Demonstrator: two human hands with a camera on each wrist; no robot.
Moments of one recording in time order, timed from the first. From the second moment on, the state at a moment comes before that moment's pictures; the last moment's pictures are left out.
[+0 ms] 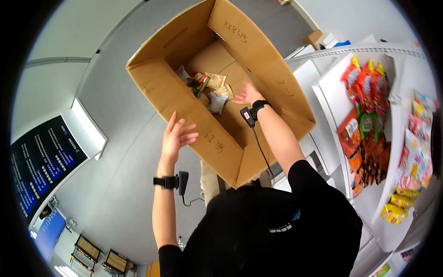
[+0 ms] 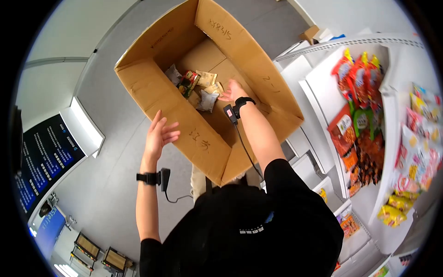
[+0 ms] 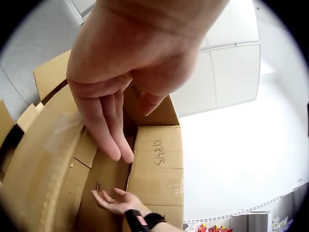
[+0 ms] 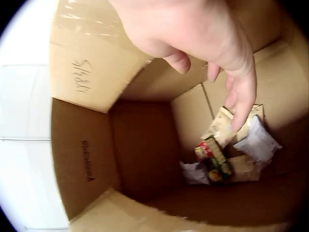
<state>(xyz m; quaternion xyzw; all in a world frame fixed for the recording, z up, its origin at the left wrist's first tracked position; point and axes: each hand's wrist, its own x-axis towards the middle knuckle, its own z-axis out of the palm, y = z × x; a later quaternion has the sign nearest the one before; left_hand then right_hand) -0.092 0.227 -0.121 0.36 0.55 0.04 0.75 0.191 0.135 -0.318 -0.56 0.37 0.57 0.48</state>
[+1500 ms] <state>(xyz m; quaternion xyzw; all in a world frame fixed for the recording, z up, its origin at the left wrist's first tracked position) -0.104 0.197 -0.134 0.51 0.43 0.02 0.74 0.144 0.031 -0.138 -0.40 0.17 0.47 0.76</state>
